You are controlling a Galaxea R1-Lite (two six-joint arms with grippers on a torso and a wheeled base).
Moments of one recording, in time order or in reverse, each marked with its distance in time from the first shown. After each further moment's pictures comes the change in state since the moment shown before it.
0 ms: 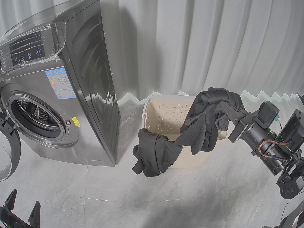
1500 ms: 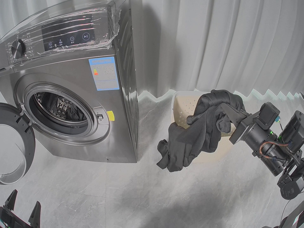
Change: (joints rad) left arm -0.001 0.000 0.000 0.001 -0.003 -0.004; right arm -0.002 -0.006 0.014 0.000 0.000 0.003
